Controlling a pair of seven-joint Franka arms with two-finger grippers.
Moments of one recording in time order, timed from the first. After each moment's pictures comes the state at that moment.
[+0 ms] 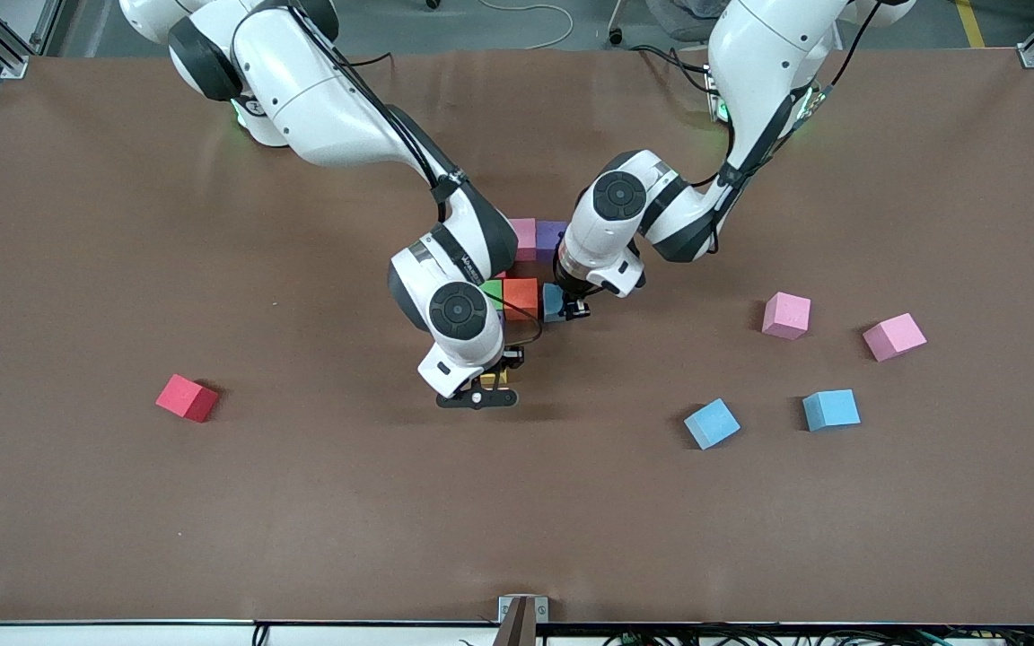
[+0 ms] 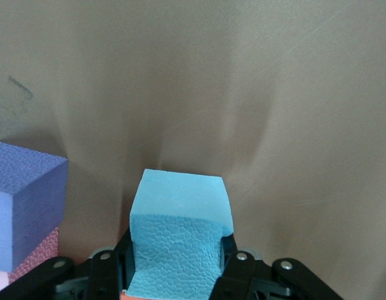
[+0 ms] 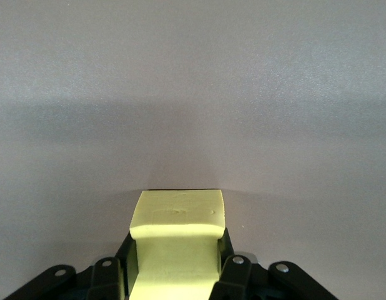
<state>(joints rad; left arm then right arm) -0.45 0.53 -0.32 -2.01 0.07 2.64 -2.56 0.67 0.92 -0.03 -1.17 0.10 2.05 0.58</state>
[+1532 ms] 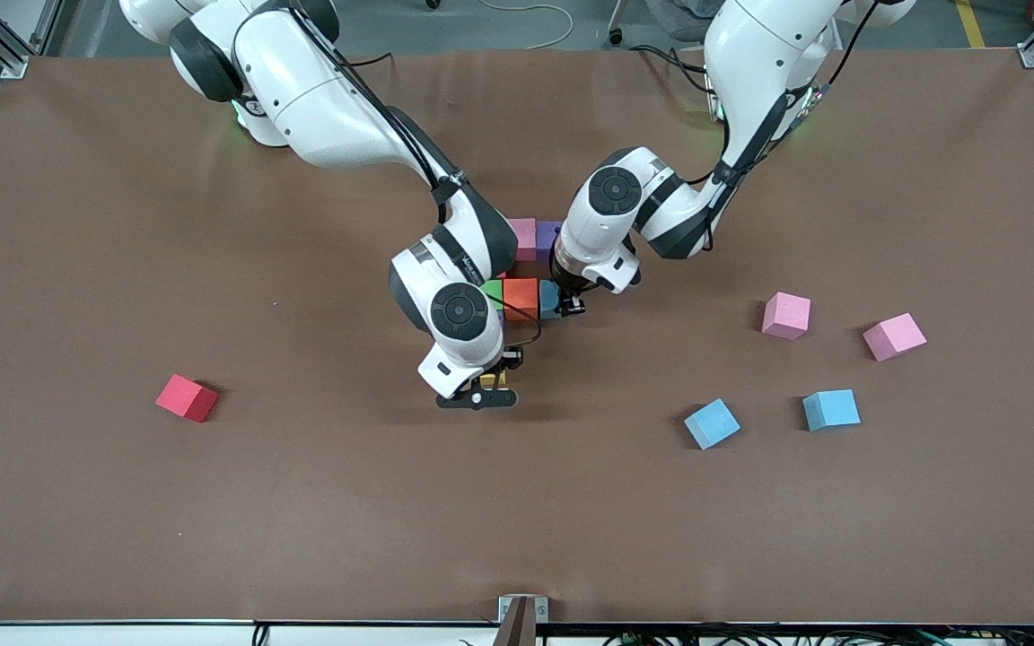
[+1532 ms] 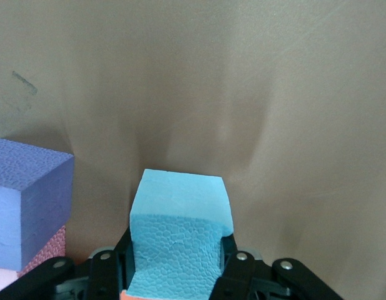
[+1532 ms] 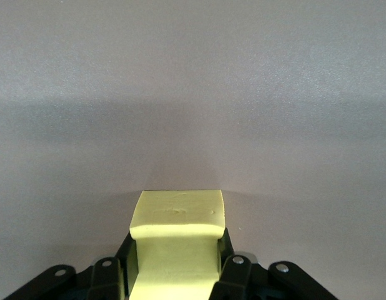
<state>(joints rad) -0.46 0.53 -0.32 -2.02 0.07 2.66 -2.56 0.67 0.93 -0.03 -1.17 0.09 2.05 0.58</state>
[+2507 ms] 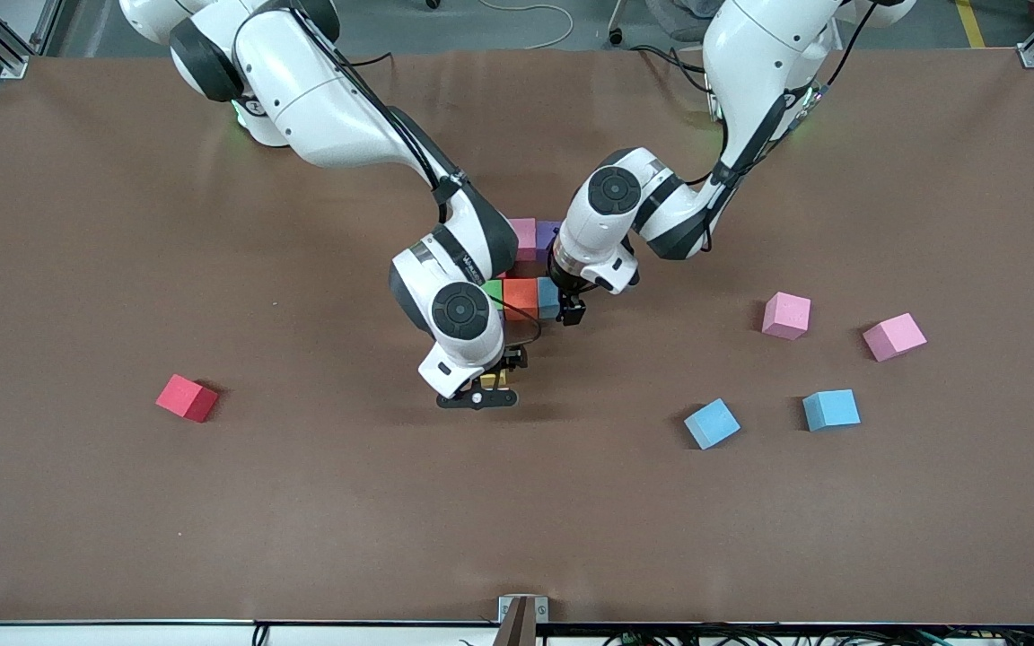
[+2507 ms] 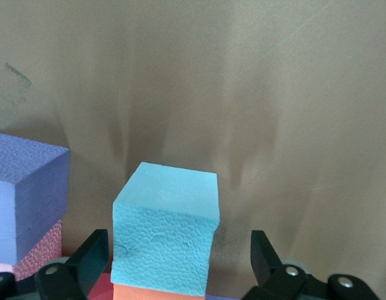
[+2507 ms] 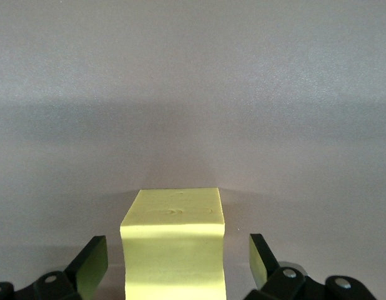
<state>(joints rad) -0.47 0.53 -0.32 -2.01 0.07 2.67 -2.56 0.67 0.93 -0.03 -1.17 0.08 2.05 0.58</state>
